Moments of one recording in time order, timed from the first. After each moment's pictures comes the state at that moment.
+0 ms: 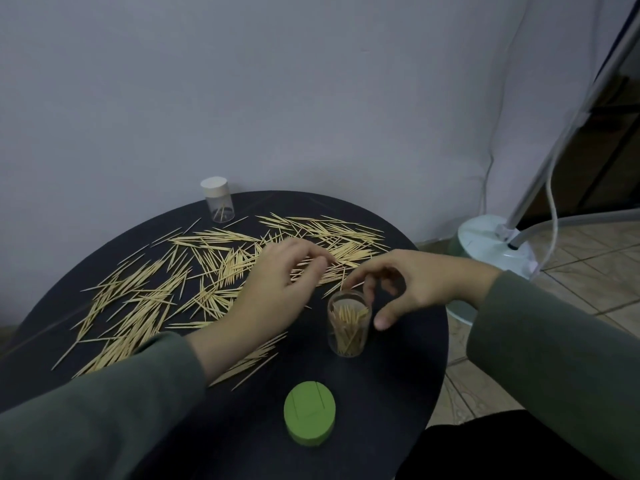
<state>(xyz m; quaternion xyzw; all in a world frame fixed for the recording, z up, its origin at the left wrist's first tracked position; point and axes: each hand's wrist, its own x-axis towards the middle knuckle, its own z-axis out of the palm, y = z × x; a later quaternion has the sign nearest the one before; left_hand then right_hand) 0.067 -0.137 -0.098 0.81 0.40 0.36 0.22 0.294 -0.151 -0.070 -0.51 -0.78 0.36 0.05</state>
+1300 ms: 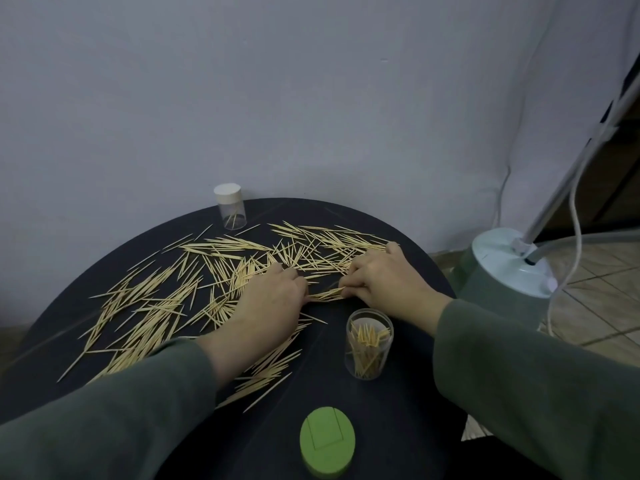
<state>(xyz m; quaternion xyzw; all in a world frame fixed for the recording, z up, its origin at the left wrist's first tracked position) 0.054 -0.096 -0.121 0.88 0.47 0.05 -0.08 0.254 -0.102 -0.117 -0.55 -0.83 -0.06 0.05</state>
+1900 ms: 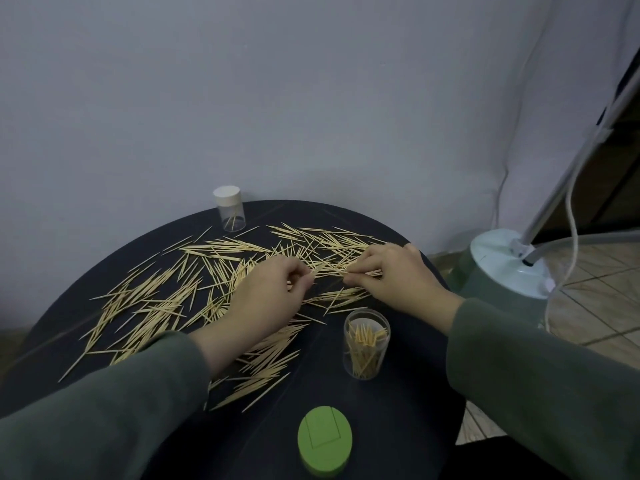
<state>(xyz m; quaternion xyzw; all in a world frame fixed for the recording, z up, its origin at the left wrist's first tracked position) 0.054 -0.098 -0.114 0.79 0.53 0.26 0.14 0.263 -0.110 -0.110 -0.62 -0.75 0.04 0.23</state>
